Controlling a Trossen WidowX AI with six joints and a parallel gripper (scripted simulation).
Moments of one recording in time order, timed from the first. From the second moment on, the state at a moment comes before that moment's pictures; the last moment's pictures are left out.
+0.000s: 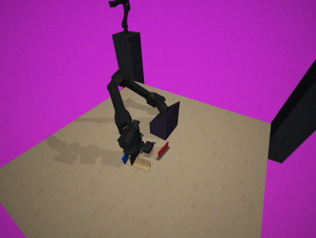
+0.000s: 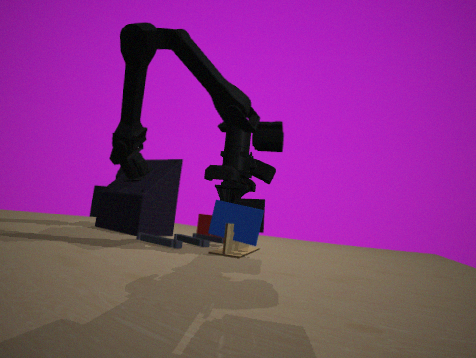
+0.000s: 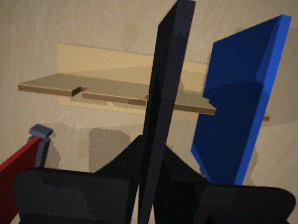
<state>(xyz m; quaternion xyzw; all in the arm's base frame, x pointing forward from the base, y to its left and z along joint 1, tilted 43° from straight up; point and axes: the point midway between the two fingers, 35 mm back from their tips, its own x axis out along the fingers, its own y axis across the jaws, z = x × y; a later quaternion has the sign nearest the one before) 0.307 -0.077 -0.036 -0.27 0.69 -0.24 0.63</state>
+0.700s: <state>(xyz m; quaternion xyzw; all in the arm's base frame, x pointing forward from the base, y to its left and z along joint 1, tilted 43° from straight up) 0.306 -0.078 -0.038 -0.27 0.69 -0.24 0.63</state>
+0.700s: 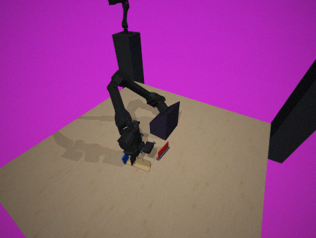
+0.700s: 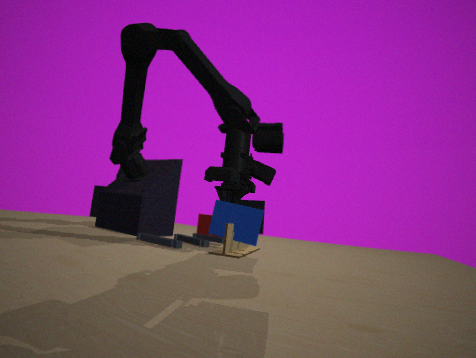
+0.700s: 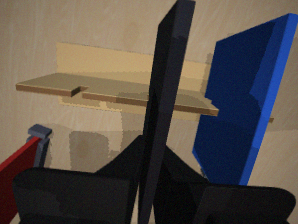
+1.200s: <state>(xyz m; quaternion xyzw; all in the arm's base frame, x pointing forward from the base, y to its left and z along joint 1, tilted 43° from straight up) 0.306 -0.081 -0.041 -0.27 0.69 -0.24 0.63</state>
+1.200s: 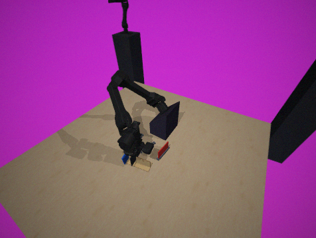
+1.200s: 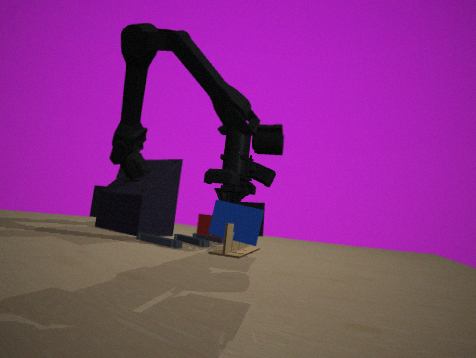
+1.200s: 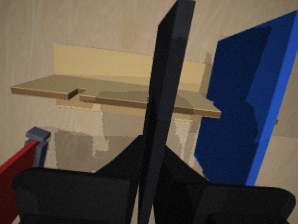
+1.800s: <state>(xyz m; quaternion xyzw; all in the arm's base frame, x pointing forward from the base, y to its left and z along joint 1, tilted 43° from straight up) 0.306 -0.085 -0.045 -0.27 0.69 -0.24 0.63</state>
